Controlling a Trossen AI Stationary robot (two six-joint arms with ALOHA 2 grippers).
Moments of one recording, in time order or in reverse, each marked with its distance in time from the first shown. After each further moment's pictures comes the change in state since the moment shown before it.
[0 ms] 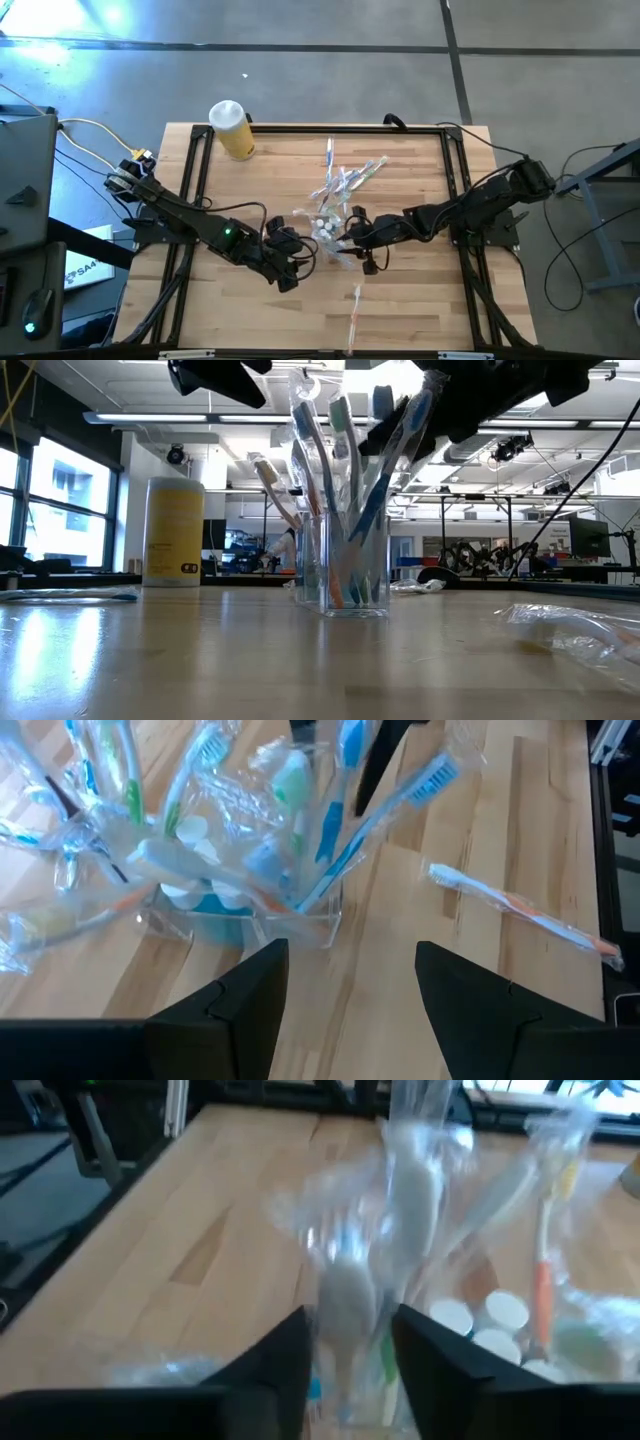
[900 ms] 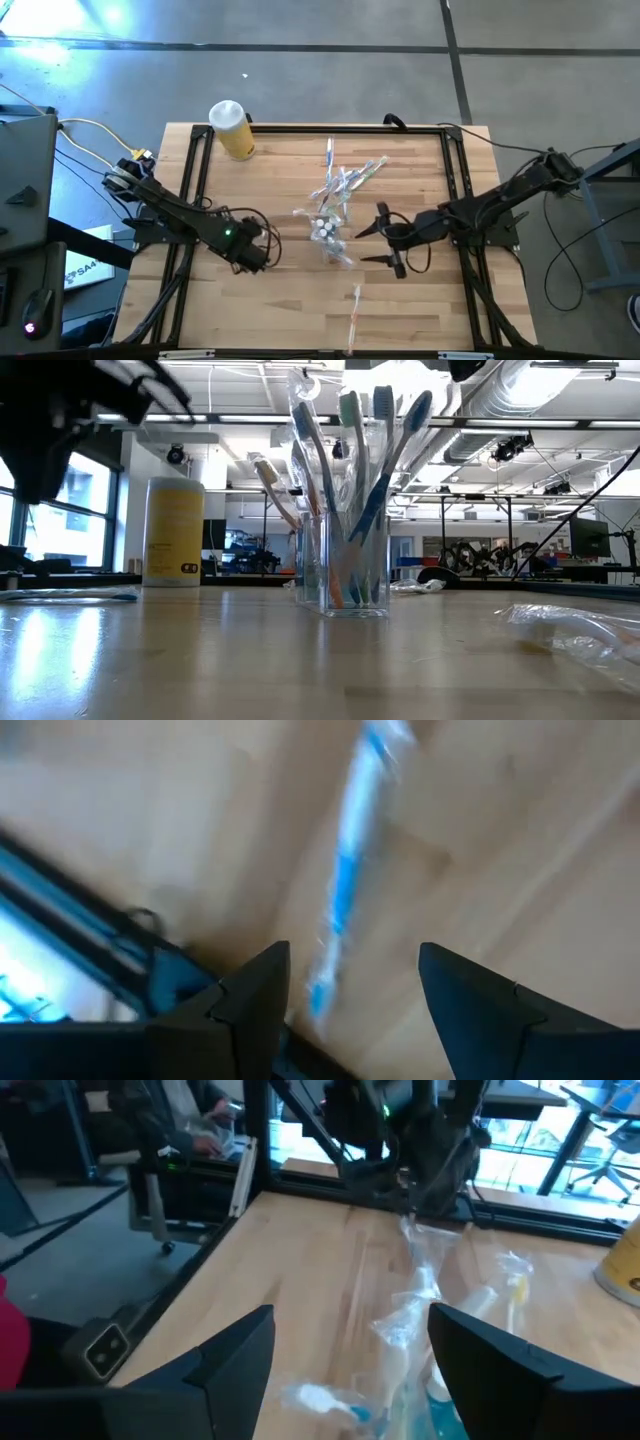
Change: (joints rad) left arm 0.001 -0.014 -0.125 -0.823 0.289 -0.356; right arm 0.131 -0.329 0.001 -0.169 0.079 -0.027
